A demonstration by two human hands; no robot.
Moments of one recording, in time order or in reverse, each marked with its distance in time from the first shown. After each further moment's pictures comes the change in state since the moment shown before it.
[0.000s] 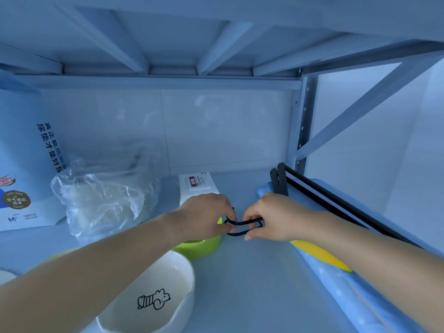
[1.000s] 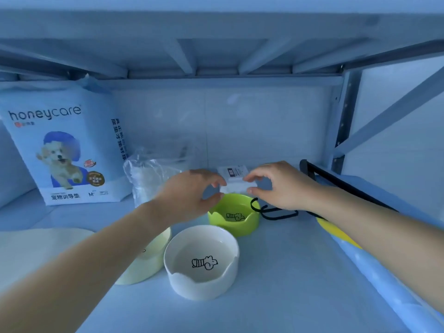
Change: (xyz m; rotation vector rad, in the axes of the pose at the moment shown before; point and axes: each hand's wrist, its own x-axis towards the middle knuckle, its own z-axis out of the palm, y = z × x) left_hand -0.101 -0.023 -0.050 0.015 0.300 -0.258; right_hand 0.024 -0.063 -0.022 0.181 0.284 -0.049
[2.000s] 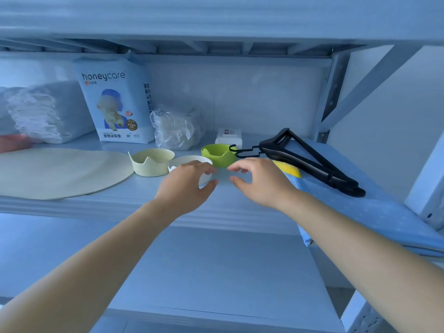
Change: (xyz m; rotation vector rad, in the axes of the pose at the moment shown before) left_hand -0.166 0.185 -0.009 -0.086 0.161 -0.322; right_hand -0.200 -0.057 -0.022 0.173 0.051 -0.103
